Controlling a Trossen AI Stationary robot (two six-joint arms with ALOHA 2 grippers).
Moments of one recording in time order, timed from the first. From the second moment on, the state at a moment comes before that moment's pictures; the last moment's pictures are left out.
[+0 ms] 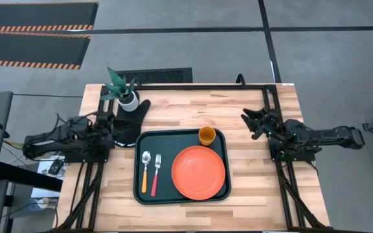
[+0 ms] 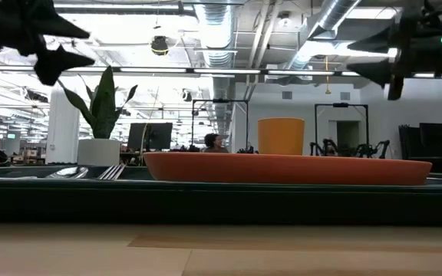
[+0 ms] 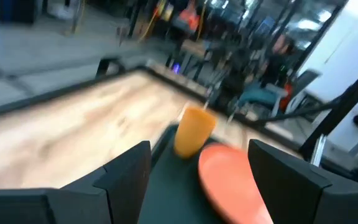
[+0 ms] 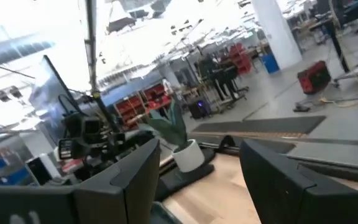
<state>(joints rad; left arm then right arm) 0.10 0.02 0.31 -0.41 -0.13 -0.44 -0.04 0.23 0.01 0.49 0.49 0.36</state>
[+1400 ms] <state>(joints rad) 0.09 0.02 0.01 0.06 -0.10 -0.30 0.04 0.03 0.01 0.18 0.36 0.21</state>
